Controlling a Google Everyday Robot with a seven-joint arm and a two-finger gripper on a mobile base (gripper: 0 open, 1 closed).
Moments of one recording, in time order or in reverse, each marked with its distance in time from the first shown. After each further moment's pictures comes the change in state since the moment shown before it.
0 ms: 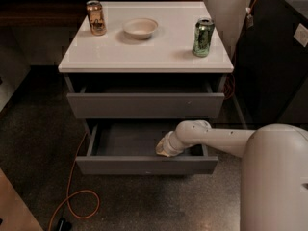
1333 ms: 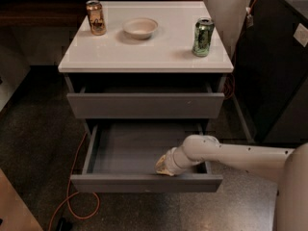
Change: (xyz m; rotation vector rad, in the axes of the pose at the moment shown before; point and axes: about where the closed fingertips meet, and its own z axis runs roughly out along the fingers) arm -0.004 0.090 -0.023 -0.115 -0.078 -0.063
